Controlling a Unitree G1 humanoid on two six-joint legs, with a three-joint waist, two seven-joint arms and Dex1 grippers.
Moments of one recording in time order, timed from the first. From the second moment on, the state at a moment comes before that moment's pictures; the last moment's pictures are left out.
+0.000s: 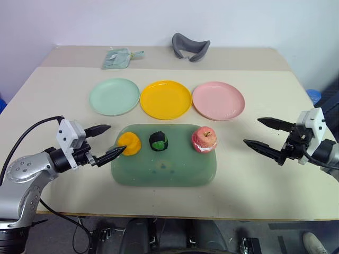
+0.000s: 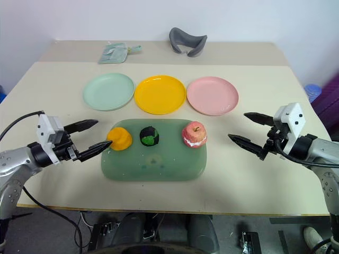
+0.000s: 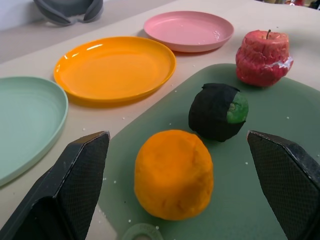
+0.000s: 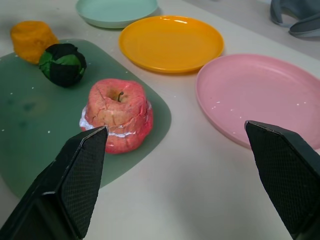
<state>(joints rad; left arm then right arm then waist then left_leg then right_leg) 0.03 0.77 0.29 -0.34 -0.60 0.34 -0.90 0.00 -0.89 -0.40 -0.28 0.64 0.44 0.98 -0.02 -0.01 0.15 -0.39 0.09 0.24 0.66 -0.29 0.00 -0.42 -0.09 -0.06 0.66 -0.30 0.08</state>
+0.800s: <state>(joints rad) -0.08 0.76 0.23 -0.27 -0.55 0.33 -0.91 -0.27 -0.85 -0.22 -0.24 0.65 0.40 1.13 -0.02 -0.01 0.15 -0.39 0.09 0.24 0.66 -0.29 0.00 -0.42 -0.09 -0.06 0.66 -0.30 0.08</state>
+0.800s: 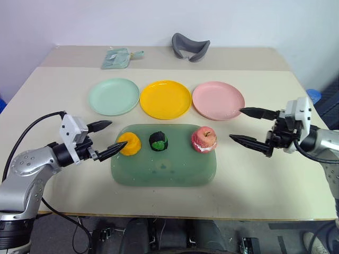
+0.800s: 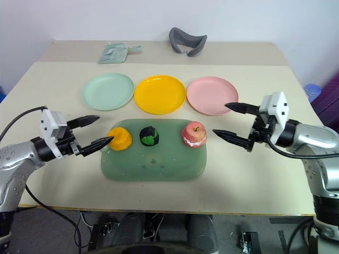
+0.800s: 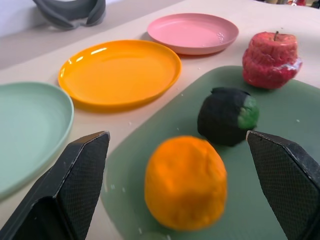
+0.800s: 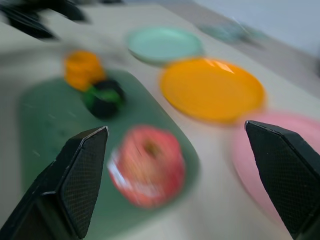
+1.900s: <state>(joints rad) -0.15 0.79 0.04 -0.27 -0.44 0.61 -0.88 -0.54 -0.70 0.03 -0.01 0.48 0.25 1.32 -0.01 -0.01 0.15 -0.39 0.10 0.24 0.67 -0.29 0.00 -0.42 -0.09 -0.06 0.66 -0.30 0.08</state>
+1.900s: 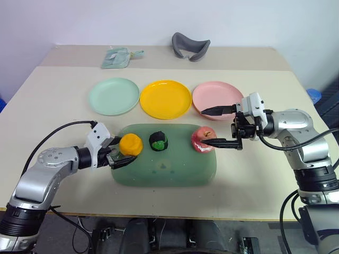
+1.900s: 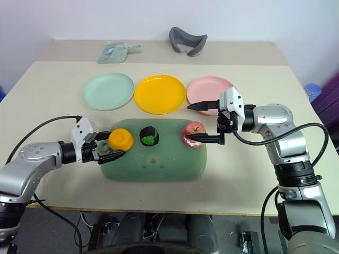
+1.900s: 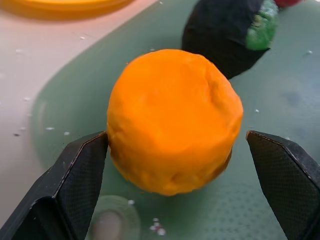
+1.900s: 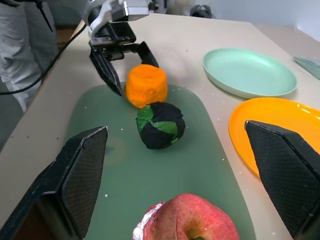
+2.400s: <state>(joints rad) -0.38 0.65 0.09 -0.12 -0.45 0.65 -0.73 -0.54 -0.69 0.02 -0.01 0.47 0.22 1.26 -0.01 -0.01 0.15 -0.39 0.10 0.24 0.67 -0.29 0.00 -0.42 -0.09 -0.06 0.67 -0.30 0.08</state>
